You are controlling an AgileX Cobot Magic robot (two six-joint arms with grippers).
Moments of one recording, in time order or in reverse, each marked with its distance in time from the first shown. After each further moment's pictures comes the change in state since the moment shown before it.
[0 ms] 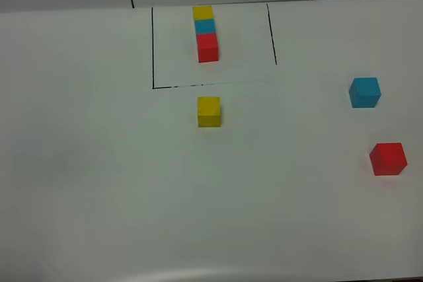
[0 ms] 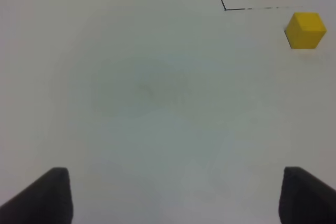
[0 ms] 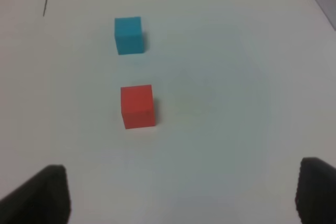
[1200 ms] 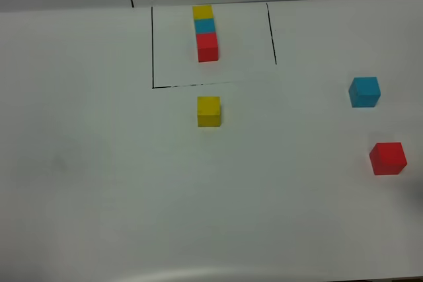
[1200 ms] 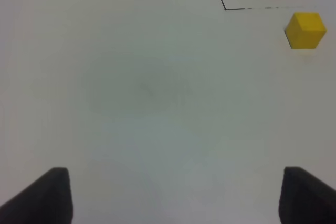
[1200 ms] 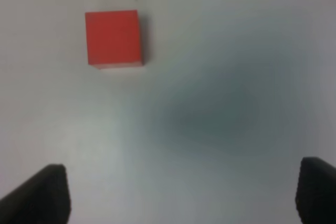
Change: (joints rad) left arm 0.000 0.000 0.000 0.000 0.000 0.000; right arm 0.000 1.143 -0.247 -0.005 -0.213 -0.063
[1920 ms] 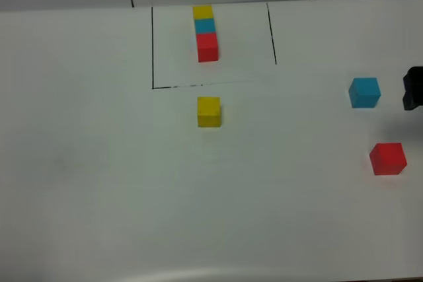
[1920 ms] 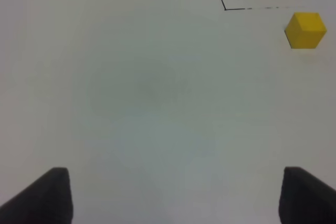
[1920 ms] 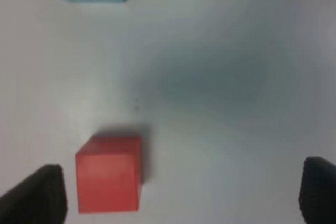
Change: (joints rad) left arm 0.000 0.000 0.000 0.000 0.000 0.000; right arm 0.000 0.507 -0.382 0.022 -0.033 -0.037
